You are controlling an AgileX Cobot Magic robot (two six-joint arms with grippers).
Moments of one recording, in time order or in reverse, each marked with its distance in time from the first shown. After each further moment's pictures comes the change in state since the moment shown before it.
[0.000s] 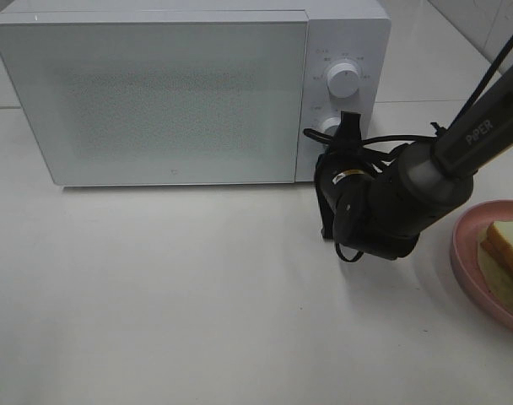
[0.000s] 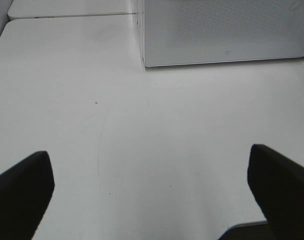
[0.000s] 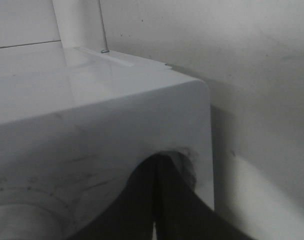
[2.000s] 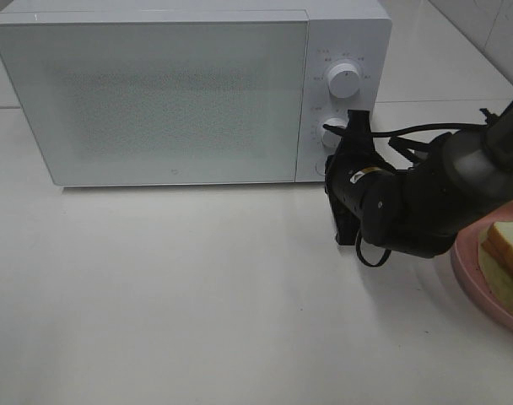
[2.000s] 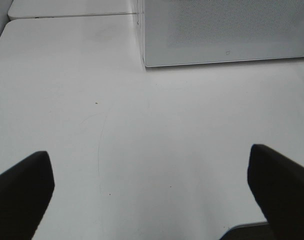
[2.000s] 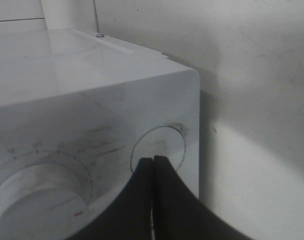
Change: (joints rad) left arm 0.000 0.000 0.000 0.001 0.000 0.000; right arm 0.000 -0.126 0.130 -0.079 0.101 -0.006
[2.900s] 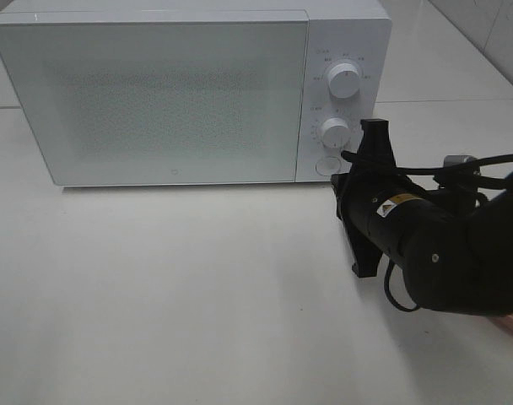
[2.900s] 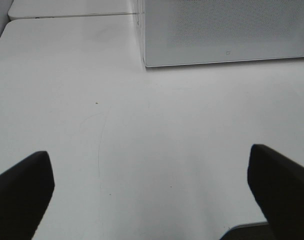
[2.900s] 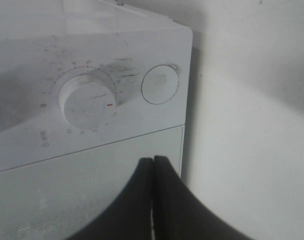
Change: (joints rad) left arm 0.000 0.000 0.000 0.000 0.000 0.000; right arm 0.141 -0.224 0.263 0.030 -0.082 -0.009
